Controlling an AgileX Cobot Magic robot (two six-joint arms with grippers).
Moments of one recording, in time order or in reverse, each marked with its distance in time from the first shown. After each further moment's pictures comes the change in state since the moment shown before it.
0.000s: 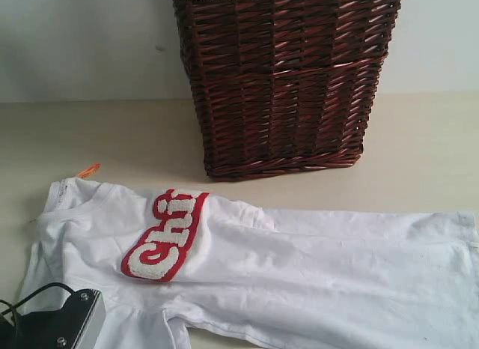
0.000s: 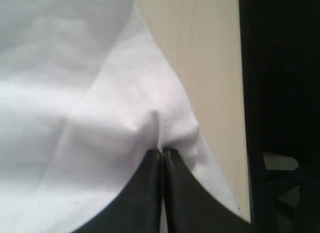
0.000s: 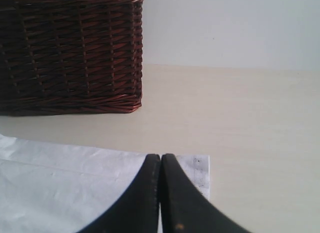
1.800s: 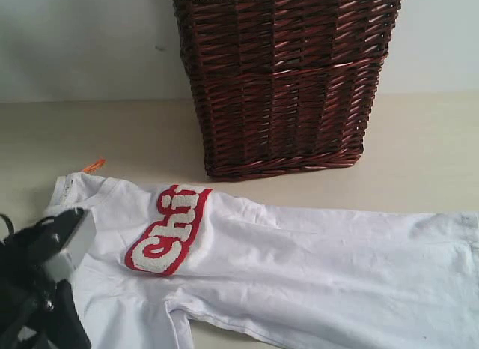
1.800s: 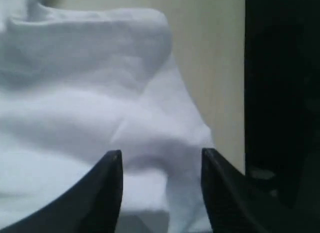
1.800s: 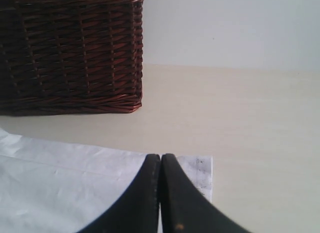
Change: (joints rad) left arm 0.136 -0.026 -0.225 0.167 0.275 -0.230; right arm 0.000 0.000 0.000 0.000 0.000 0.000
